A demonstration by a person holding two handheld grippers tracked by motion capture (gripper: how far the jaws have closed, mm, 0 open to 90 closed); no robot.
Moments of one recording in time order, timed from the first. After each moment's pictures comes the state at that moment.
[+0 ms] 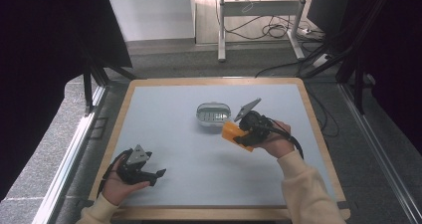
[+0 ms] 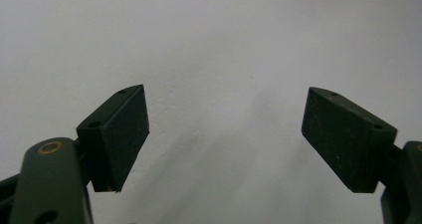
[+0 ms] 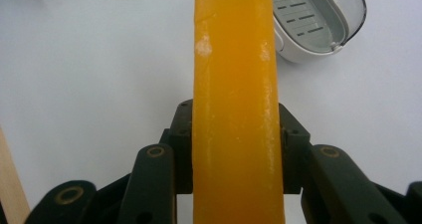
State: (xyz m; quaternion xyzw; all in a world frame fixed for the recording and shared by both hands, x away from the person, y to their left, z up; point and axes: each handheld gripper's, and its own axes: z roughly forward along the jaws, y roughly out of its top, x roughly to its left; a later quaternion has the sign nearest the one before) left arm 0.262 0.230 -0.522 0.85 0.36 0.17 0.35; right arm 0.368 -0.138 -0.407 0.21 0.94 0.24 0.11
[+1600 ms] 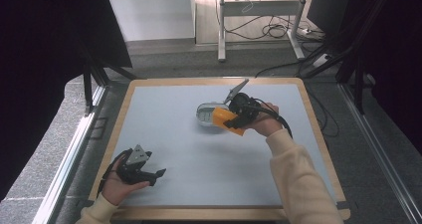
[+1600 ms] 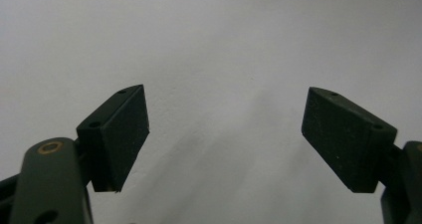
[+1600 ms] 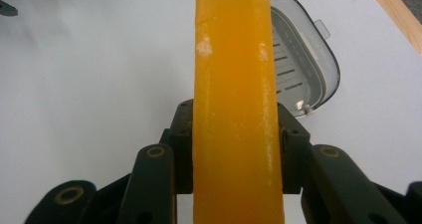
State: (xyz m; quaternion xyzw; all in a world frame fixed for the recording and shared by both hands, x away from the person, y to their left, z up) left arm 0.262 0.231 -0.521 0.85 0.36 0.17 0.35; right arm 0.415 -0.109 -0.392 0.18 0.95 0.26 0.10
